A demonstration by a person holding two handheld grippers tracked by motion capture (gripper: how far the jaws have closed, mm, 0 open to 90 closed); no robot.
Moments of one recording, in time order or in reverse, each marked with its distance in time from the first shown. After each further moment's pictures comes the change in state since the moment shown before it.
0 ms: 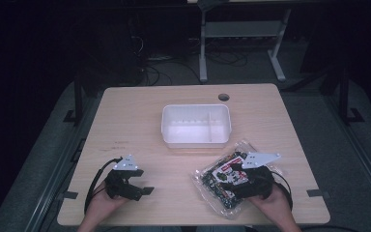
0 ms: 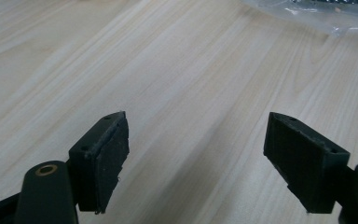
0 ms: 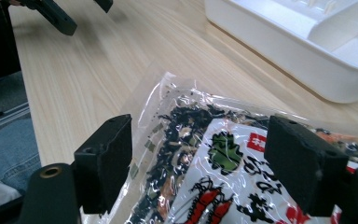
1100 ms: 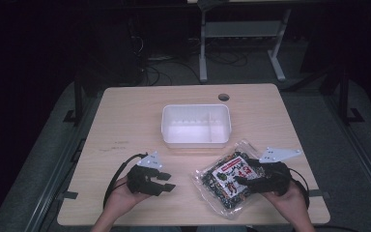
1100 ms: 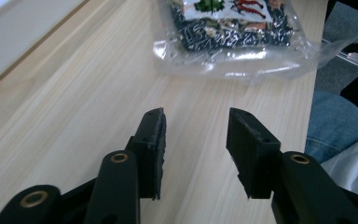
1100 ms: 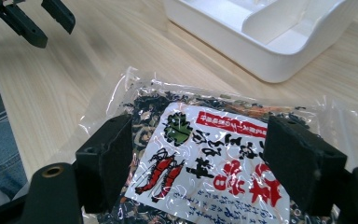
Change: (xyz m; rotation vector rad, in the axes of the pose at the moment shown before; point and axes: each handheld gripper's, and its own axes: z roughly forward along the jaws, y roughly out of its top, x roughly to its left) left arm -0.041 0.061 0.023 0.016 -0.146 0.131; right arm -0.019 -0.004 -0.036 -0.002 -0.087 0.051
